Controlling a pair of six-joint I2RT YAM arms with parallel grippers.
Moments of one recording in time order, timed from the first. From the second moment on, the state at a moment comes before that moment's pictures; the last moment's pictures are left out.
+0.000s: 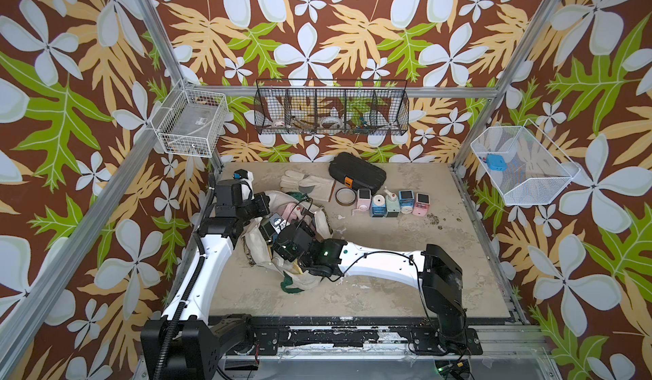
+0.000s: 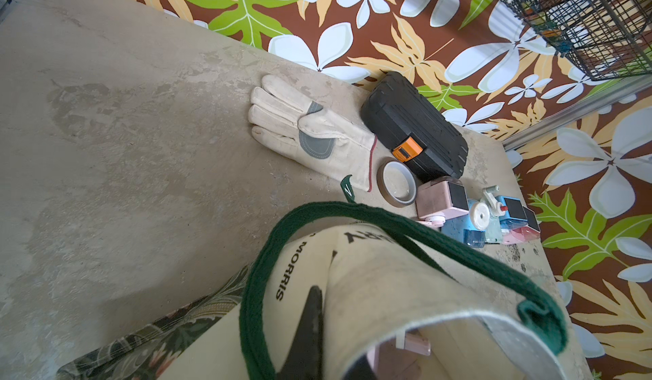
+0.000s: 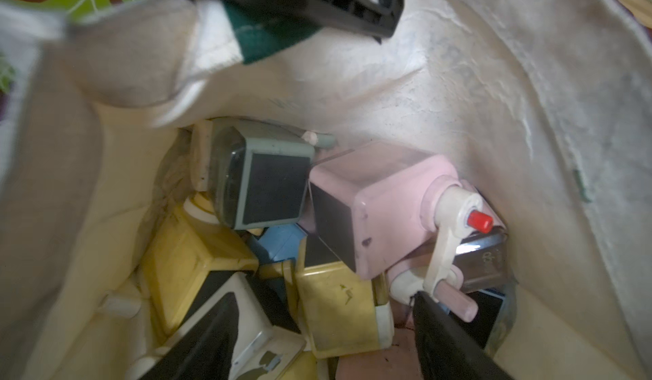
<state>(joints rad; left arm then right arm) 0.01 1.18 1.01 -0.41 0.30 -0.36 1.19 1.99 1.61 -0.24 0.53 0.06</state>
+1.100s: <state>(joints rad) 0.02 1.17 1.01 -0.41 0.32 -0.36 1.12 2.05 1.61 -0.13 0.59 -1.11</state>
